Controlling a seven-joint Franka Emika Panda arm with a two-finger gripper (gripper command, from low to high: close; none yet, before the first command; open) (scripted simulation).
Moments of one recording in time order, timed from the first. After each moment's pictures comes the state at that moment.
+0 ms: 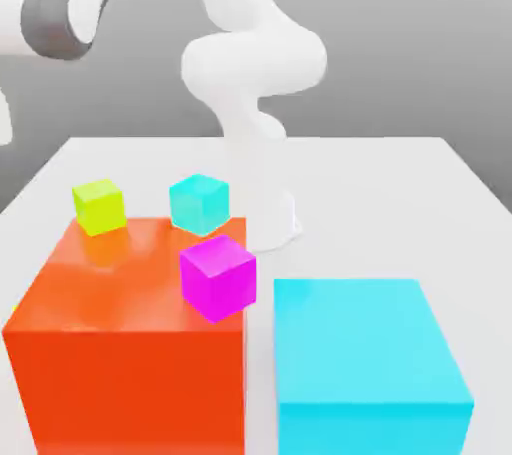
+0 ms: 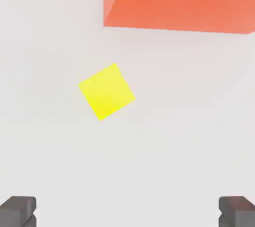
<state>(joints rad) 0.55 -0.77 -1.53 -2.50 -0.97 2.30 -1.23</state>
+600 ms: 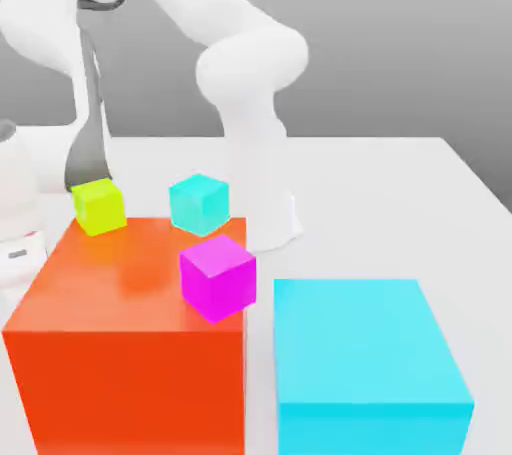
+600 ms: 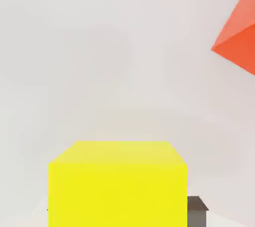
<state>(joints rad) 0.99 -0.89 -2.00 -2.44 -1.36 2.33 -1.26</state>
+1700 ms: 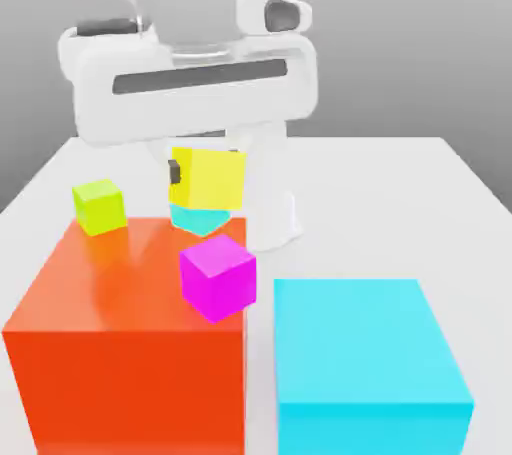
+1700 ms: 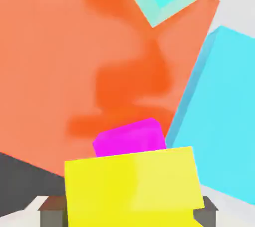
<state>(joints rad) 1.40 -0.93 -1.26 -2.30 -0.90 1.78 -2.18</state>
